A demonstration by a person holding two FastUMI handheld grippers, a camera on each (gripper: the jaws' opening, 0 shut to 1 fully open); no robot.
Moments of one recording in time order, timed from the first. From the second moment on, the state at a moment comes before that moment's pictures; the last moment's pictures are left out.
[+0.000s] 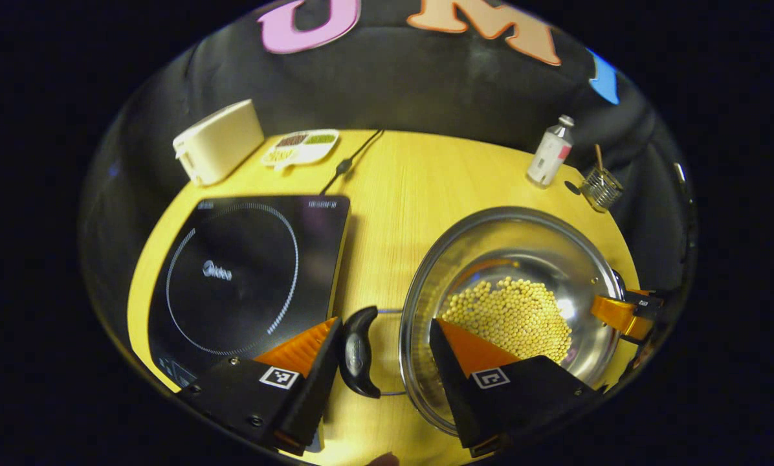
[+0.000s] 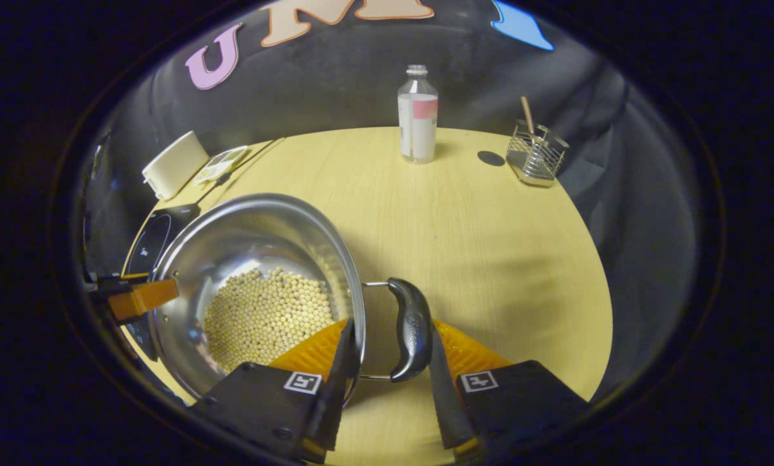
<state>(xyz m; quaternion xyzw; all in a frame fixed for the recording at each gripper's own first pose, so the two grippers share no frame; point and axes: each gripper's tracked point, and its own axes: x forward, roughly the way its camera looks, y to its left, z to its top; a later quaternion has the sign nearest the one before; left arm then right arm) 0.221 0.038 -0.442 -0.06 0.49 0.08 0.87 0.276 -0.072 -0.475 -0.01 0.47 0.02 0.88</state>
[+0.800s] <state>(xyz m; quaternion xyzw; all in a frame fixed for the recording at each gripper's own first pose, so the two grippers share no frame) 0.238 0.036 -0.403 -0.01 0.47 0.04 0.88 0.266 -0.072 -0.448 0.06 0.48 0.00 0.88</state>
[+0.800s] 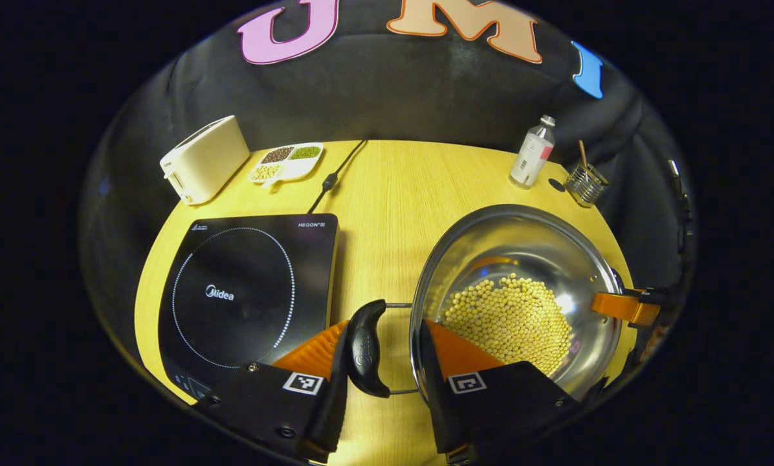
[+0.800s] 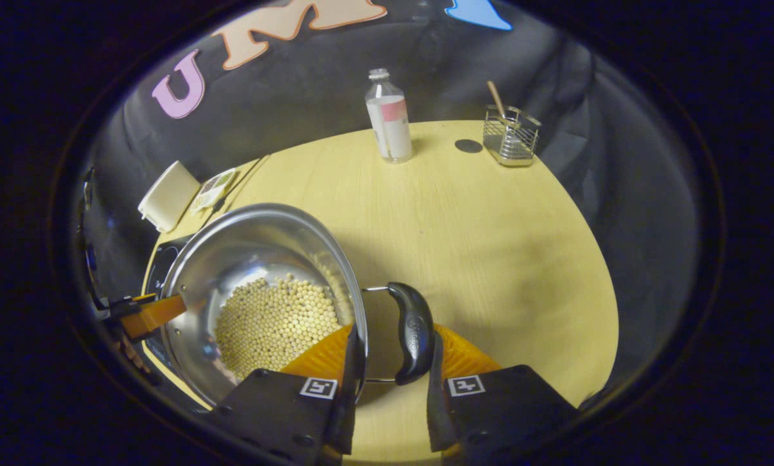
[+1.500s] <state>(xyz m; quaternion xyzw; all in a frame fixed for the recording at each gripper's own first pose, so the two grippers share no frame) 0.233 0.170 -0.356 0.00 0.45 0.02 0.89 0.260 0.073 -0.412 0.06 0.46 -0.01 0.89</state>
